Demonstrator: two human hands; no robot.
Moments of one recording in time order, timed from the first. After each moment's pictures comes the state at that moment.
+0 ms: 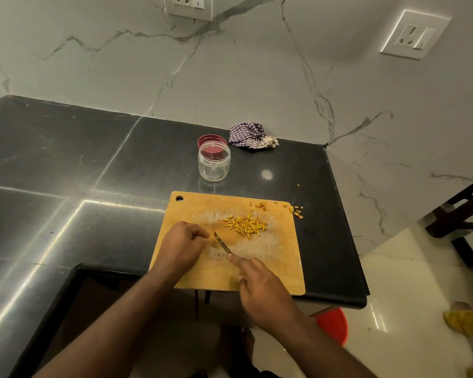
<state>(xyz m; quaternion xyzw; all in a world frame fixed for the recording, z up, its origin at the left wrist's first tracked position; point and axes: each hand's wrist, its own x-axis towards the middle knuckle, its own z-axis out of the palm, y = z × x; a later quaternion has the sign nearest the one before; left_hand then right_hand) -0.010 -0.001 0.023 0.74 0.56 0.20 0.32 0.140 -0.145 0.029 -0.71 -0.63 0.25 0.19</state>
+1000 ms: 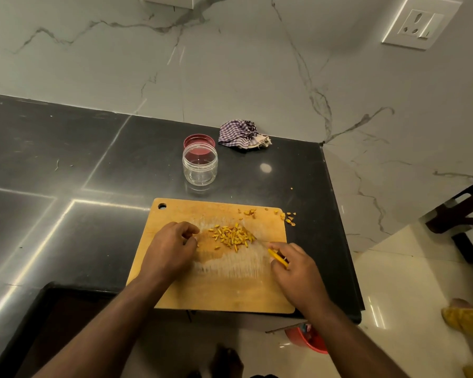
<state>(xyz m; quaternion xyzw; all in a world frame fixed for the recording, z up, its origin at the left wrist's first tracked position) 0.014 0.019 0.017 0.76 0.55 0.21 0.29 0.246 -0.122 0.022 -0.79 -0.50 0.21 0.30</state>
